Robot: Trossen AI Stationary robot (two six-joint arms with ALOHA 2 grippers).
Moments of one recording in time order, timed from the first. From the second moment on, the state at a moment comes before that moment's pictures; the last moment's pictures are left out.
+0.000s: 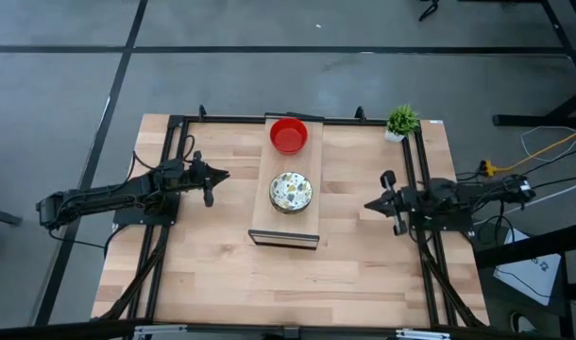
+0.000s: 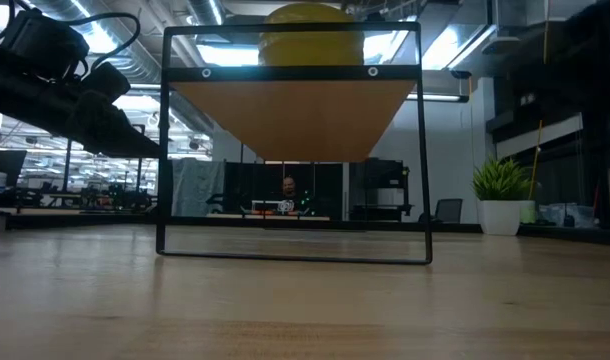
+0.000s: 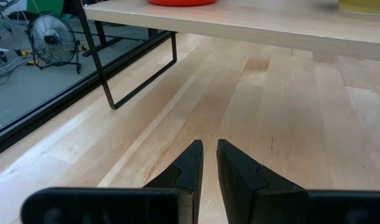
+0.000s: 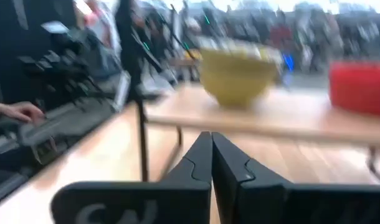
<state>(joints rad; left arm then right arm) 0.37 0.32 0.01 0.03 -0.03 -0.01 0.18 0.10 0.01 0.15 0.05 -0.04</state>
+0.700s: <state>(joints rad) 0.37 0.32 0.01 0.03 -0.03 -0.01 -0.03 0.17 0.01 0.03 0.07 0.01</state>
